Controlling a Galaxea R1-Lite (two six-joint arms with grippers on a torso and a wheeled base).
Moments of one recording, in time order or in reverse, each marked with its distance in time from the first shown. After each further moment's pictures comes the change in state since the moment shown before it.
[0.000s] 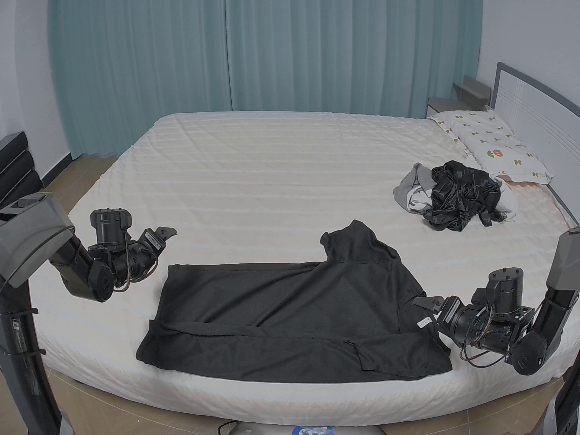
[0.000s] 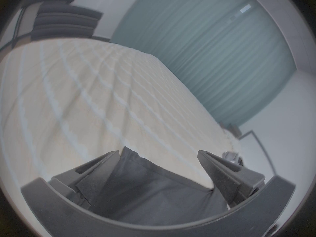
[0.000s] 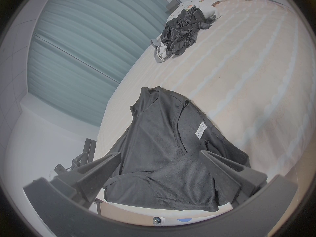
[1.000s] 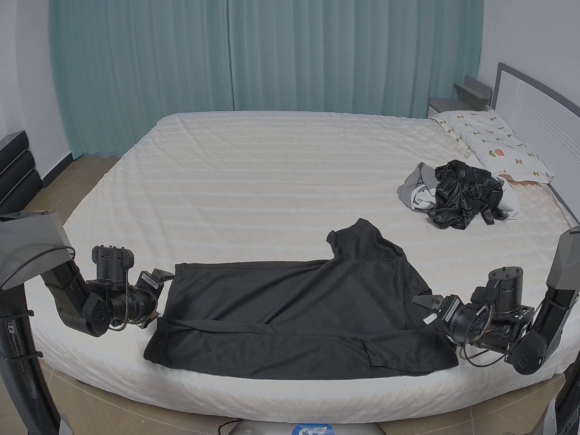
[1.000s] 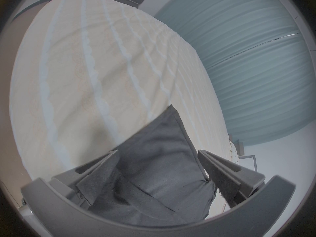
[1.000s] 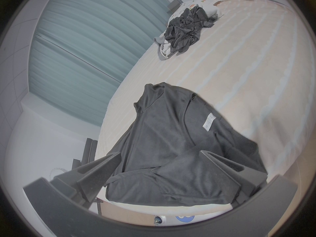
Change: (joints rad) left arm -0.038 -0.086 0.332 -0.042 0.024 -0.356; right arm -0.002 -0.005 -0.006 0.001 0.000 0.002
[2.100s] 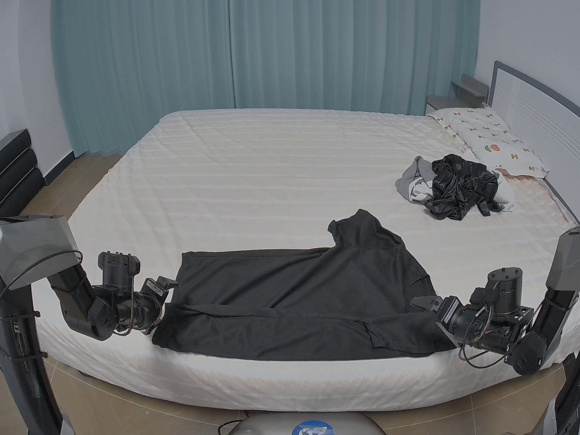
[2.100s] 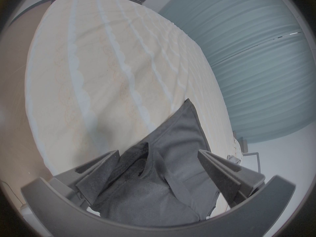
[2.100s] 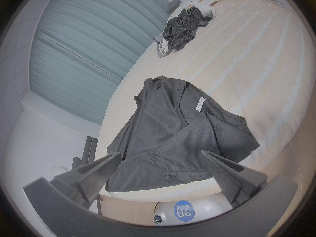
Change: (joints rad) left arm -0.006 0.030 0.004 0.015 0.004 -0.001; right arm 0.009 -0.001 0.003 0.000 0.001 0.000
